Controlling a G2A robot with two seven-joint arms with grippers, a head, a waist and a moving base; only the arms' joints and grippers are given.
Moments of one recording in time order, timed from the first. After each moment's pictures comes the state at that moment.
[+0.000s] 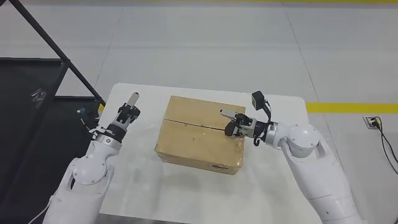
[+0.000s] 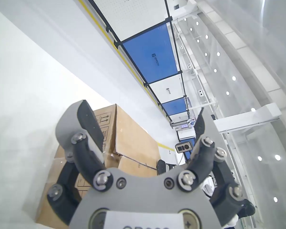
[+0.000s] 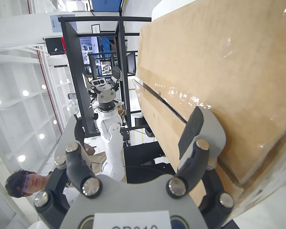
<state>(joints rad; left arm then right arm) 1.06 -1.13 -1.42 -1.54 -0.03 -0.10 -0.19 -0.74 -1.27 1.24 -1.27 0.17 0.09 0.95</state>
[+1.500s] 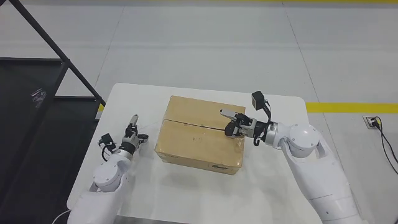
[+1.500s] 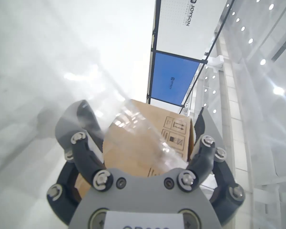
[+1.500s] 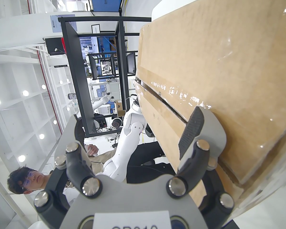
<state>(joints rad) 0.97 -1.22 -1.32 -1.09 -0.46 -0.09 -0.10 -0.74 -1.27 1.24 -1.27 0.17 0.09 0.95</state>
